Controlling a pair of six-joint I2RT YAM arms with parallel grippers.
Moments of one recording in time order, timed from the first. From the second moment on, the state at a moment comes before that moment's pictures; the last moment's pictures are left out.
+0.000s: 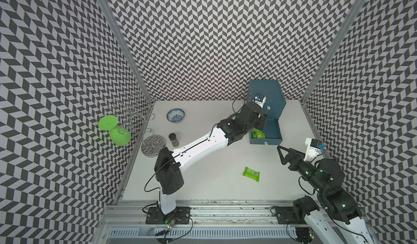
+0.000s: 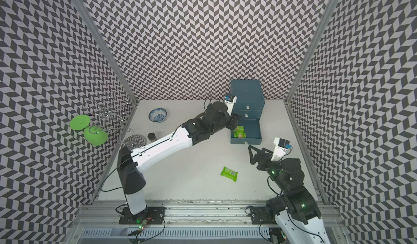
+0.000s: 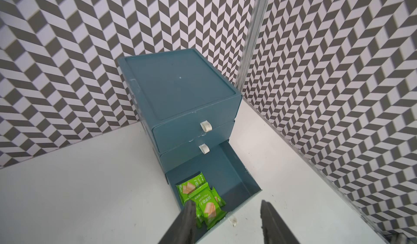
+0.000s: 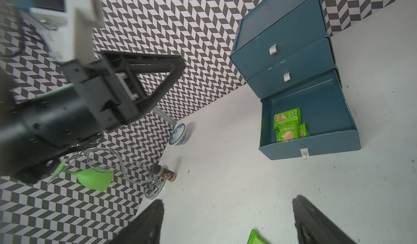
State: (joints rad) left arm -0.97 1.79 1.76 -0.32 -0.21 -0.29; right arm 0.30 0.32 0.60 -0.53 -0.11 0.65
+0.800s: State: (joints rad) left arm -0.97 0.63 0.89 -0.58 -0.22 -0.51; right arm 0.30 0.52 0.57 -0.48 -0.21 0.62
